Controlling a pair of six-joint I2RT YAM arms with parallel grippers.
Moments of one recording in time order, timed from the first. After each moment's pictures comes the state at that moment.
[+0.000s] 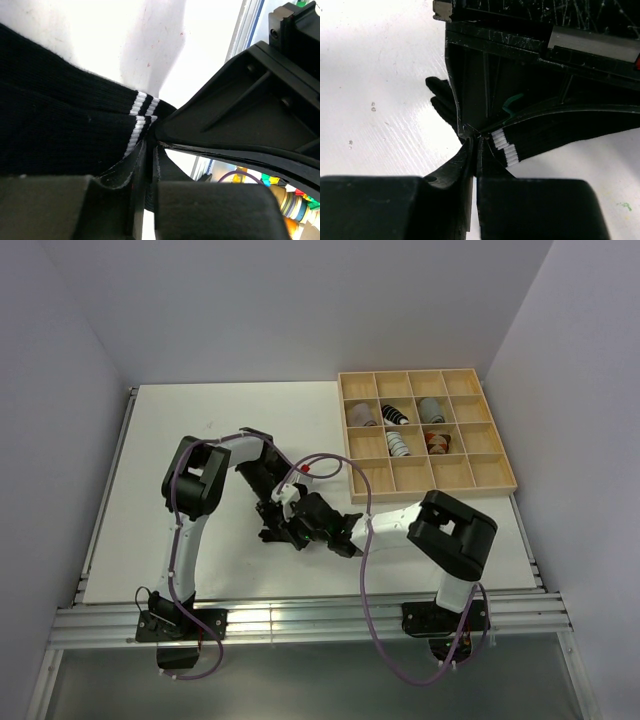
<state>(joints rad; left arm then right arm) -0.43 2.30 1.57 -1.36 0.85 0.88 1.03 1.75 0.78 0.38 -0.02 0.16</state>
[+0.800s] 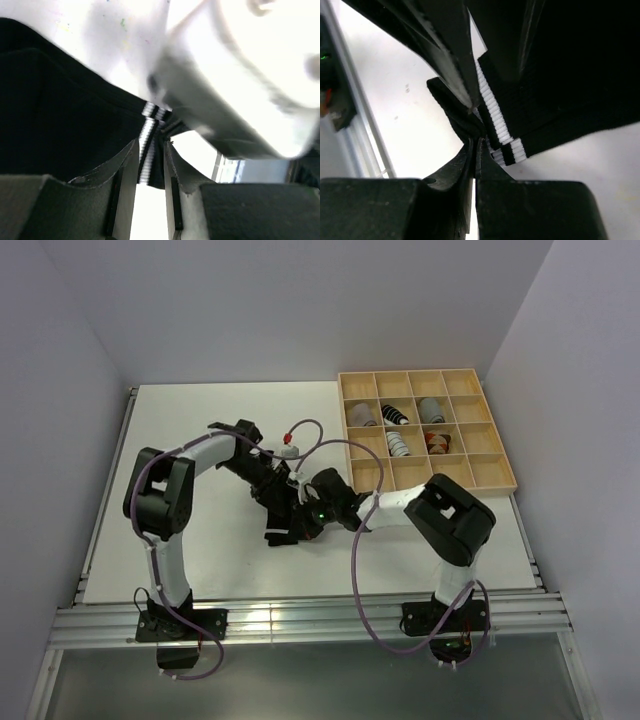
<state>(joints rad) -0.36 2.01 1.41 -1.01 0.94 0.68 0.81 1.80 0.80 0.31 -0.50 0.34</state>
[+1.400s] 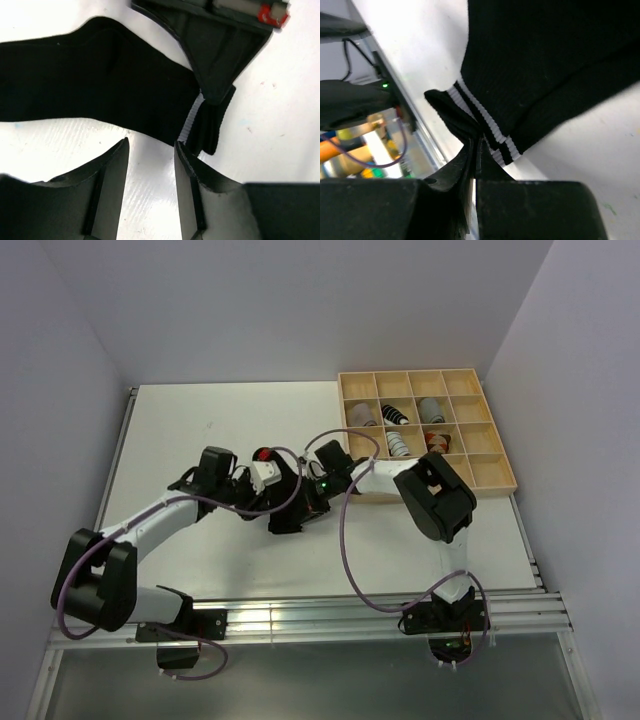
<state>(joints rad) -0.36 1.38 0.78 -0.26 0.61 0.53 0.64 1.98 1.12 -0.13 -0.77 0.54</state>
